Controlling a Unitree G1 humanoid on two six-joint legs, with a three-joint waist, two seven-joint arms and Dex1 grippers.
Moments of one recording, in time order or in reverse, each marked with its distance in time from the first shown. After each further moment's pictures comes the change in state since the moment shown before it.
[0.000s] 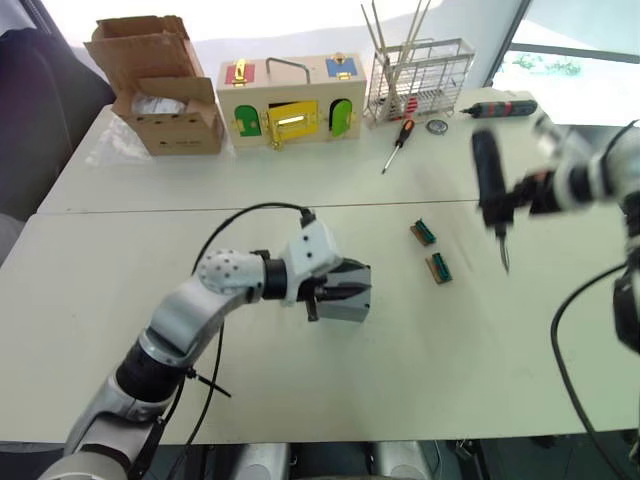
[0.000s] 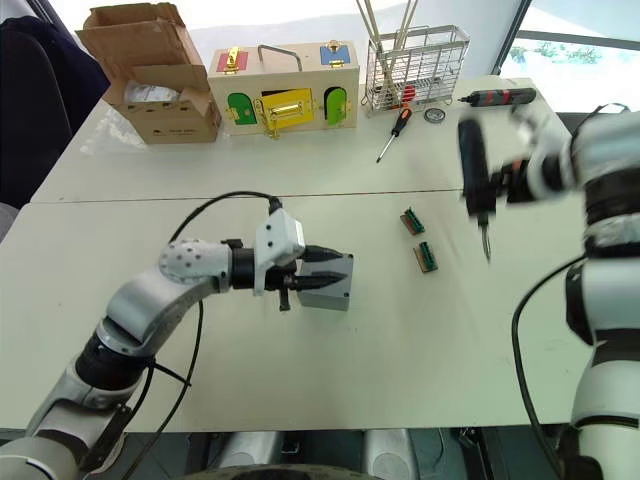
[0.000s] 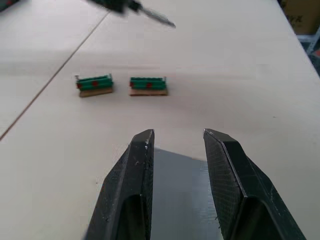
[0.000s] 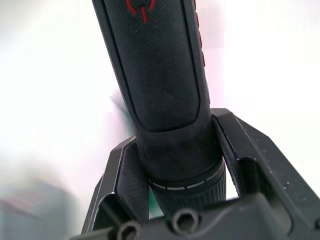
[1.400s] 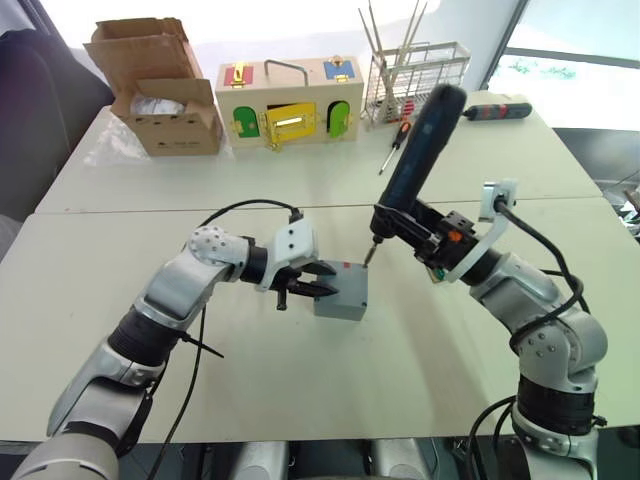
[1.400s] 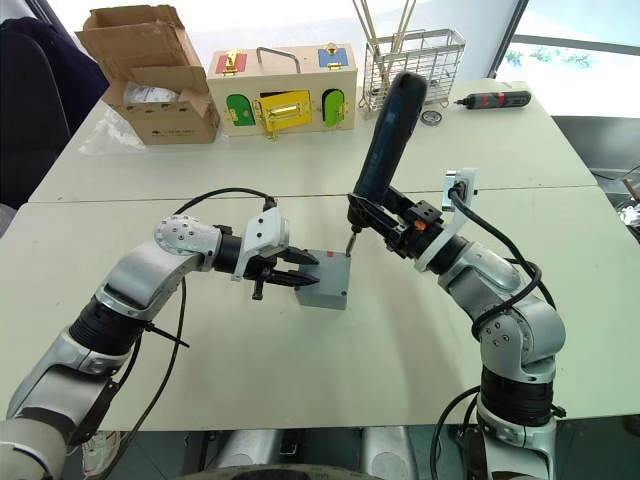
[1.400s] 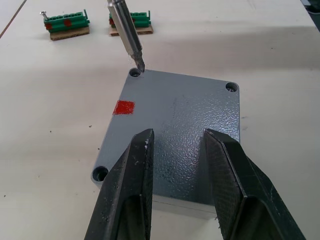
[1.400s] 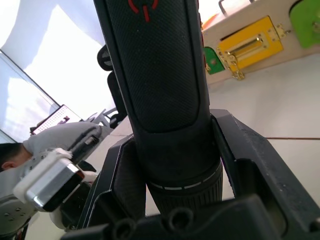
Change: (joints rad) left arm -0.088 0.069 -0.064 0.256 0.106 -0.120 -0.264; right arm 1.013 0.619 -0.358 -1.194 0.500 -0.443 -0.496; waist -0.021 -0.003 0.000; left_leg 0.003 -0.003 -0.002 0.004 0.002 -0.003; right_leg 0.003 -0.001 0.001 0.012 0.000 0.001
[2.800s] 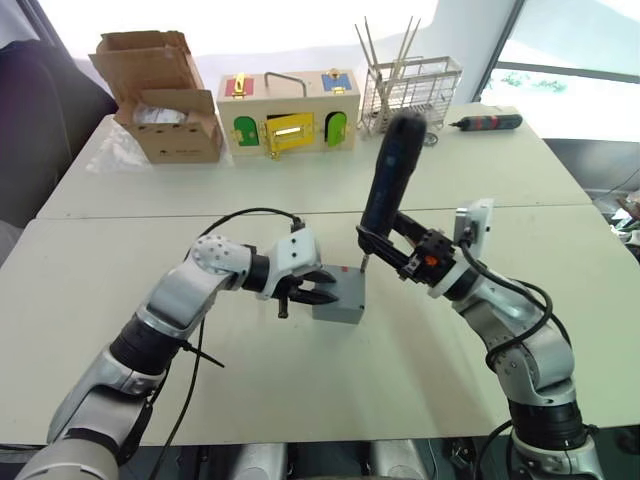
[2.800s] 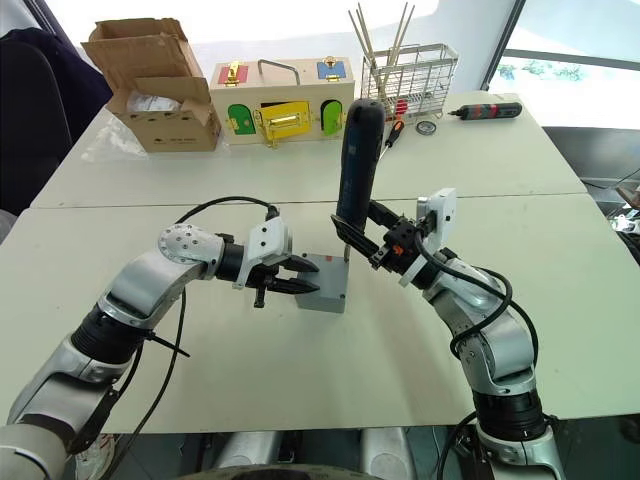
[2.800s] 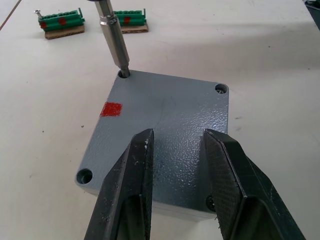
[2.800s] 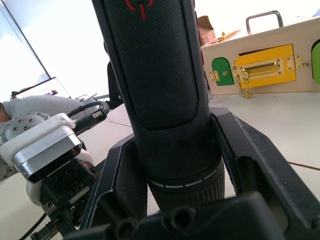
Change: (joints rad) left arm 0.042 -0.007 -0.012 -0.045 0.026 0.042 0.021; right arm 0.102 -0.045 0.231 0.057 -0.222 -0.388 0.072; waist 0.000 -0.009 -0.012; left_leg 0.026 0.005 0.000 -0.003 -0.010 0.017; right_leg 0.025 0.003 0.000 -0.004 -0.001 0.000
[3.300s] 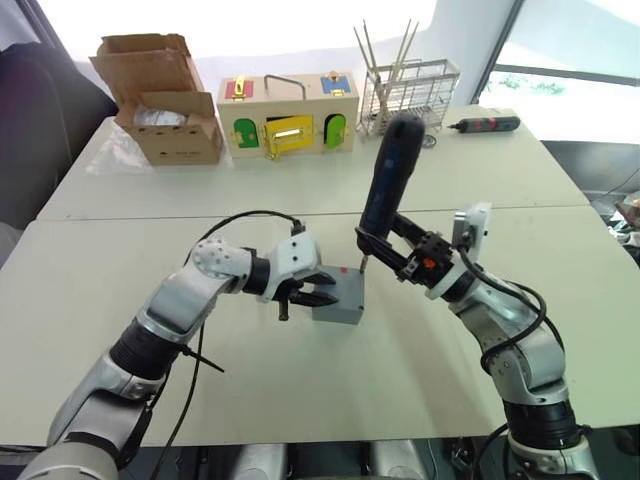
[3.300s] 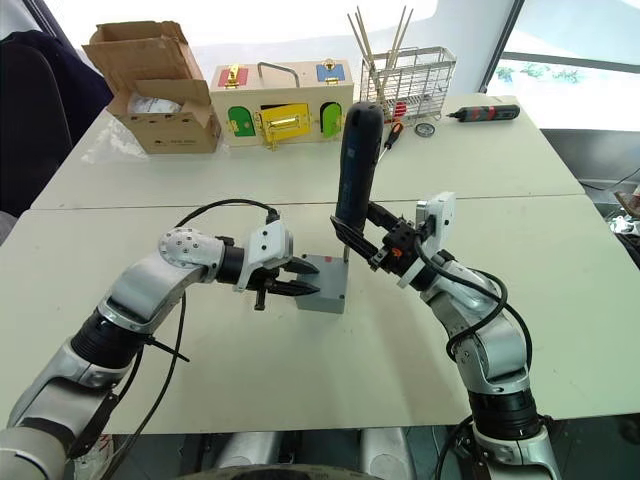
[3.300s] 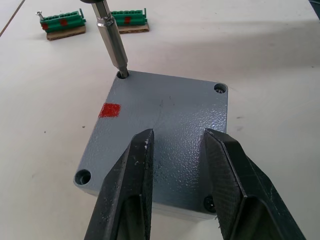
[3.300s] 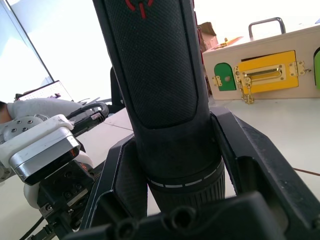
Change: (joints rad) left arm 0.022 -0.002 0.000 -0.021 0.018 0.002 0.020; right arm 0.019 0.007 0.015 0.039 -0.016 -0.079 0.018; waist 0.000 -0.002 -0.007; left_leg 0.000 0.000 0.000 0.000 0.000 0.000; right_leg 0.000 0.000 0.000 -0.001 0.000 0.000
